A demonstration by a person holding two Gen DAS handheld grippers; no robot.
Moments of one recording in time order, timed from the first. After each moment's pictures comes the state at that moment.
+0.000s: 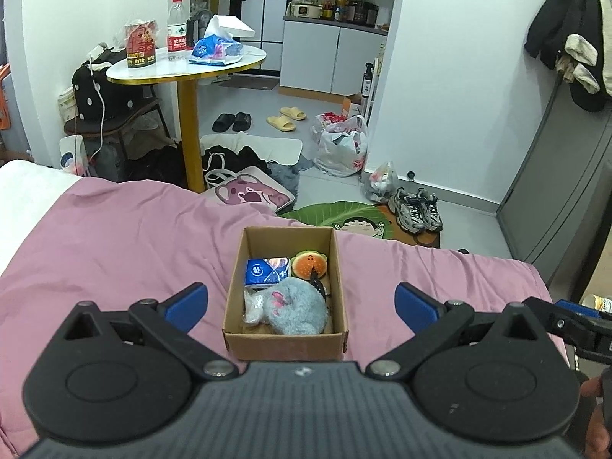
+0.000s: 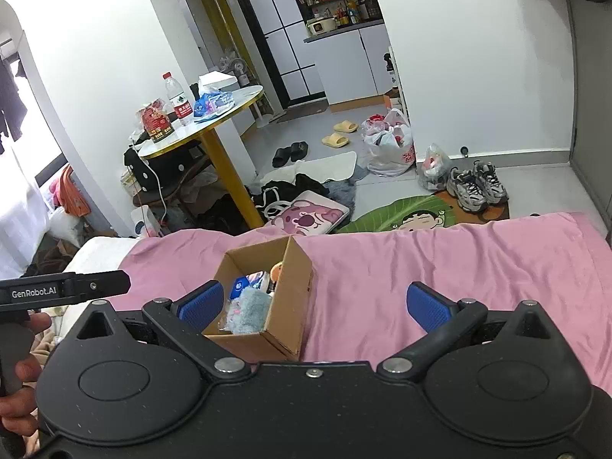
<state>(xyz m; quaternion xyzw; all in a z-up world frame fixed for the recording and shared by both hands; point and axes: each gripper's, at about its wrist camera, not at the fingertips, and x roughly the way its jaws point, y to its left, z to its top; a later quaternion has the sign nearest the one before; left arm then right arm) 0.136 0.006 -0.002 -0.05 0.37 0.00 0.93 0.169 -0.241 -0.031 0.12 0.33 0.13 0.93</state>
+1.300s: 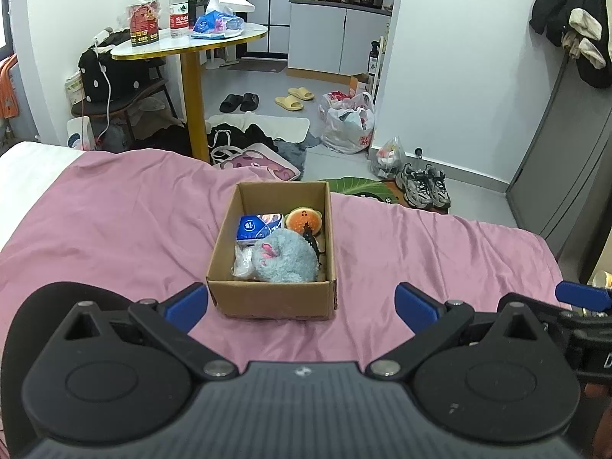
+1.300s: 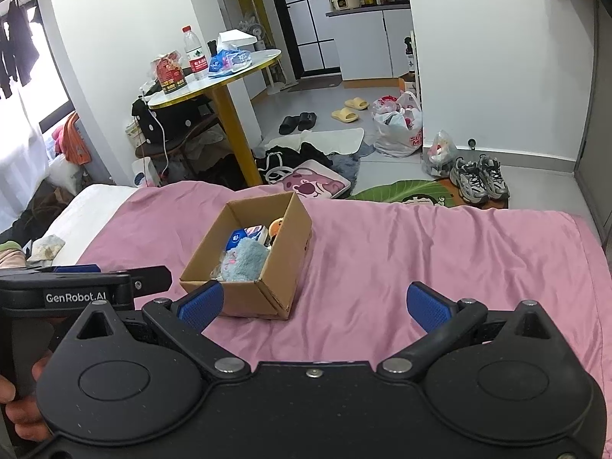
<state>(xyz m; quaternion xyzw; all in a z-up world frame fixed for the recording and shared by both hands) 0.111 -0.027 -0.039 -0.04 0.39 0.02 0.92 0.148 -0.225 -0.043 0.06 0.36 0.15 0.92</state>
